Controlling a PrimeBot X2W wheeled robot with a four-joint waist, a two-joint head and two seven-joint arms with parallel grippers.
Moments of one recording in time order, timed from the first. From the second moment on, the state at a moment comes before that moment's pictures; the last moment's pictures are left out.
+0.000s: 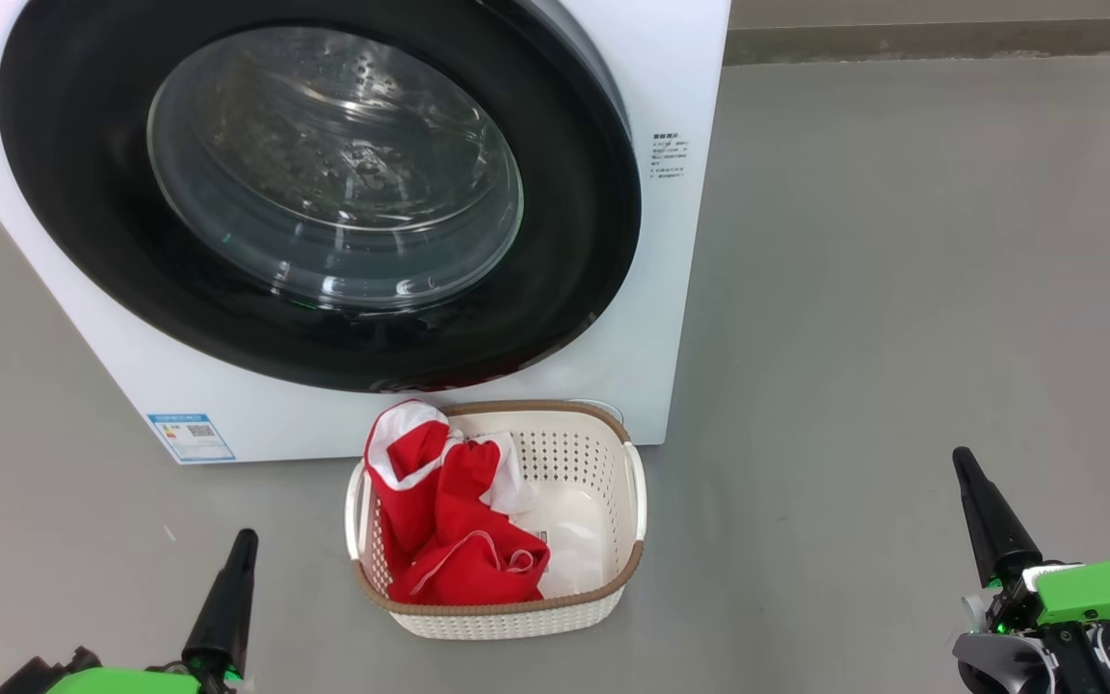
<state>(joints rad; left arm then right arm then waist) -0.07 0.04 0.08 0.27 -1.60 -0.12 0.11 -0.06 -0.05 -0.12 0.27 1.62 0.13 0.10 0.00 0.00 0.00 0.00</state>
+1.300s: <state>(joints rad) -0.07 0.04 0.08 0.27 -1.60 -0.12 0.11 -0.06 -0.05 -0.12 0.27 1.61 0.13 0.11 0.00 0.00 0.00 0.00</state>
